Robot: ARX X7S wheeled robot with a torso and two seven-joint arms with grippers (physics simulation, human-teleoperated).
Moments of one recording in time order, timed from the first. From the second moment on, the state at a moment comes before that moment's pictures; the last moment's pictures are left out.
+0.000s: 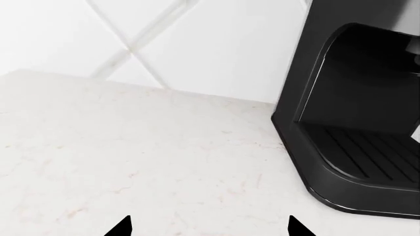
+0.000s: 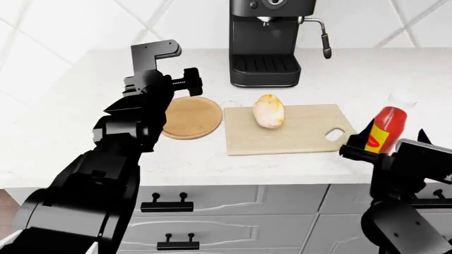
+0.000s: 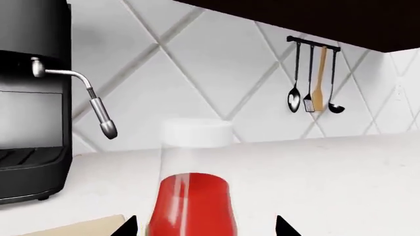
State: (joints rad) left arm -1.38 0.00 0.25 -1.31 -0.42 -0.21 -0.07; right arm 0.55 0.74 -0.71 0.22 0.67 -0.27 0.84
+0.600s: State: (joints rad) left arm -1.18 -0.05 -0.01 -0.58 -0.39 -0.54 -0.16; right arm 0.40 0.93 -0.68 -0.23 0.65 -0.34 0.96
